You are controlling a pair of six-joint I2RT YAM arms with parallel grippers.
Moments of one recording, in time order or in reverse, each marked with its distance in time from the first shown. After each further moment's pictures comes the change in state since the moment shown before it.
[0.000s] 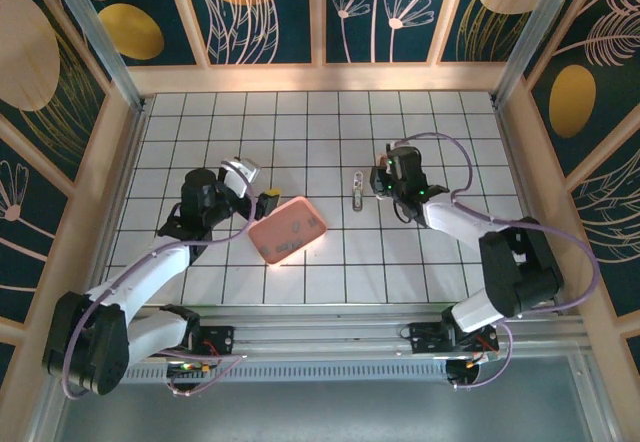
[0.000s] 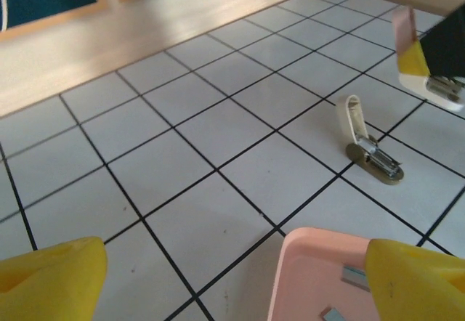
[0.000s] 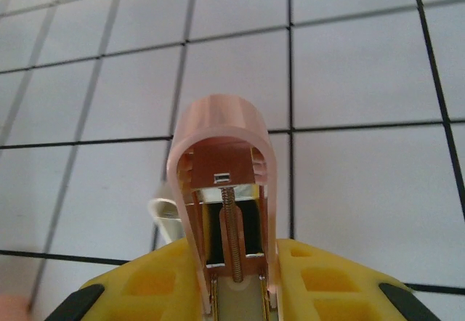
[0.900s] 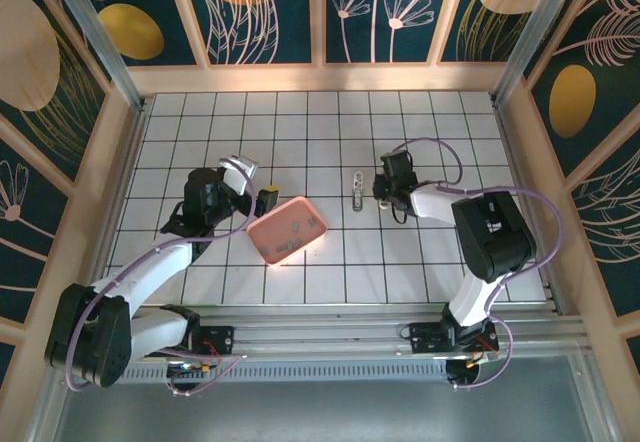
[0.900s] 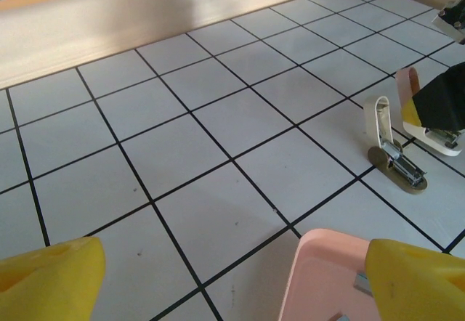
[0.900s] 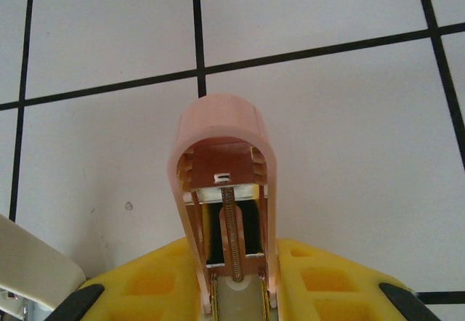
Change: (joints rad) left arm 0.000 0.035 0.000 0.019 -0.055 -0.060; right arm -0.030 0.229 0.055 -0.004 0.050 0.039
